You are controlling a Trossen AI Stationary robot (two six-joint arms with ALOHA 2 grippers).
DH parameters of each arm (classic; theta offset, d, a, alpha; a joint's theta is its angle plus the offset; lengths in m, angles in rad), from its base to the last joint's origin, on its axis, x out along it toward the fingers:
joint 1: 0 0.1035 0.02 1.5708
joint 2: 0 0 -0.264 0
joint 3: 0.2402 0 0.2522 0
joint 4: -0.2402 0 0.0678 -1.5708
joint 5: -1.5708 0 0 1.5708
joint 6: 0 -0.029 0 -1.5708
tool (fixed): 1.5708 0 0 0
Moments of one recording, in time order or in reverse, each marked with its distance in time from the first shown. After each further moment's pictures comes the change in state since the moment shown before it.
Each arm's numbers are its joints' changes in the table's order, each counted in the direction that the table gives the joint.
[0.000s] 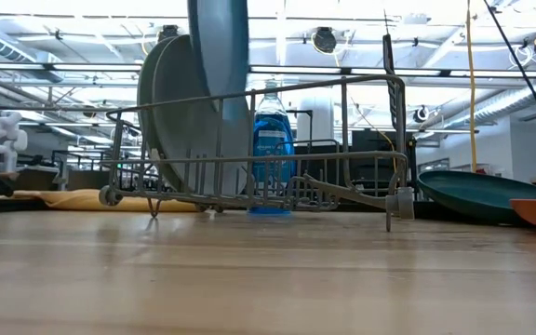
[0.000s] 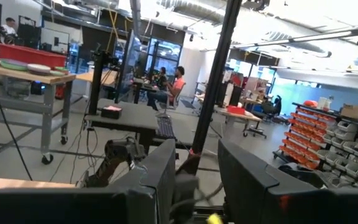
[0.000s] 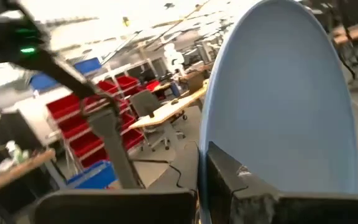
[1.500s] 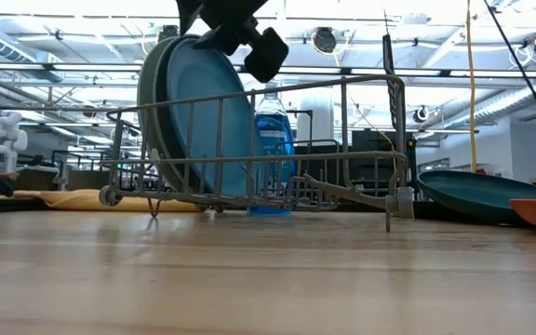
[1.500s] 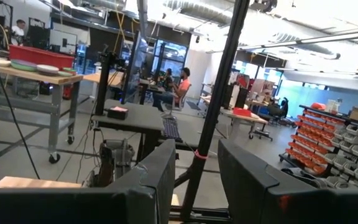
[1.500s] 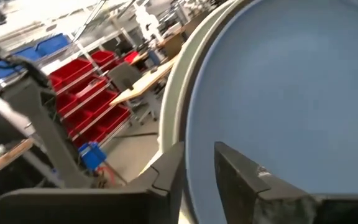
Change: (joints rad) left arm 0.000 0.000 0.000 0.002 0.027 0.000; right arm -0.192 0.000 -0.113 -0.466 0.199 -0.660
